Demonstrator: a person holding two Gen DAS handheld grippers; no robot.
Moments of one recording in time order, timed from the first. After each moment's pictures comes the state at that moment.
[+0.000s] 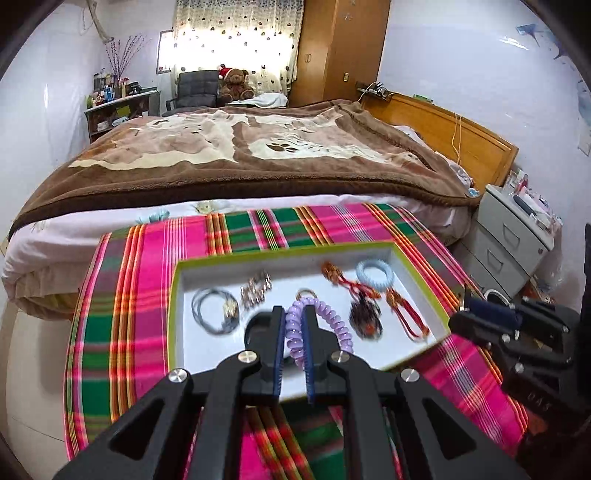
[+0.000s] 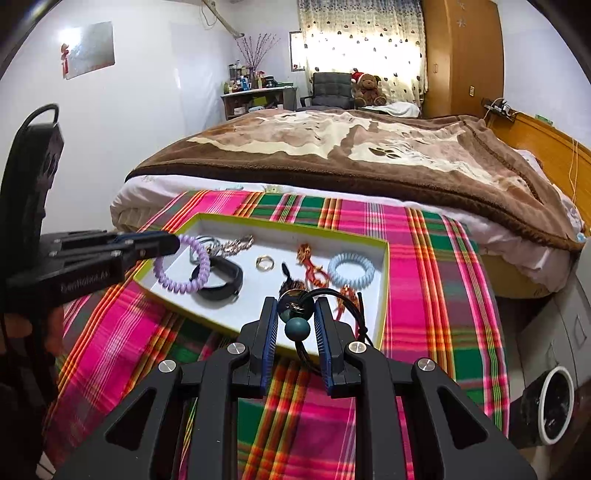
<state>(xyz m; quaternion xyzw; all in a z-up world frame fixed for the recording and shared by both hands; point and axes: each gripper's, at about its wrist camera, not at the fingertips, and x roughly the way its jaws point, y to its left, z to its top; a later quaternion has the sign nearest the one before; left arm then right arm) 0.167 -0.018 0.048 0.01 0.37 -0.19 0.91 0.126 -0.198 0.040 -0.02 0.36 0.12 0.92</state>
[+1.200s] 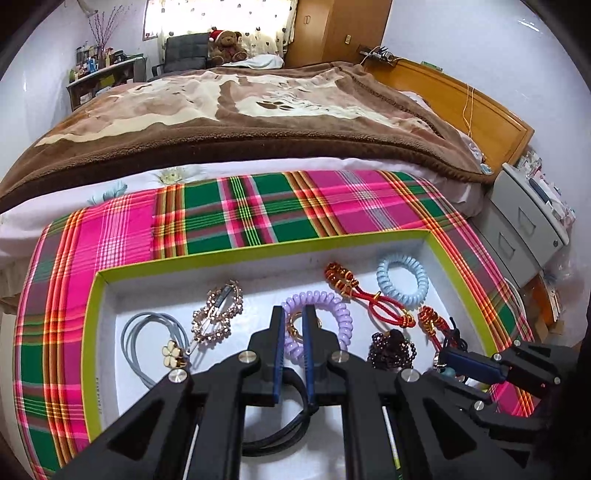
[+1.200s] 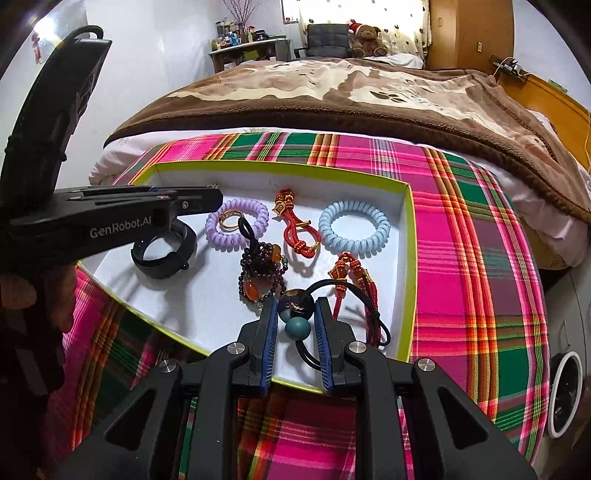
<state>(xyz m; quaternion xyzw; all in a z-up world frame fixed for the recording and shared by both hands) 0.235 -0.060 -0.010 0.01 0.44 -0.20 0.87 0.182 -0.202 -0.028 -0.02 0.45 0.12 0.88</state>
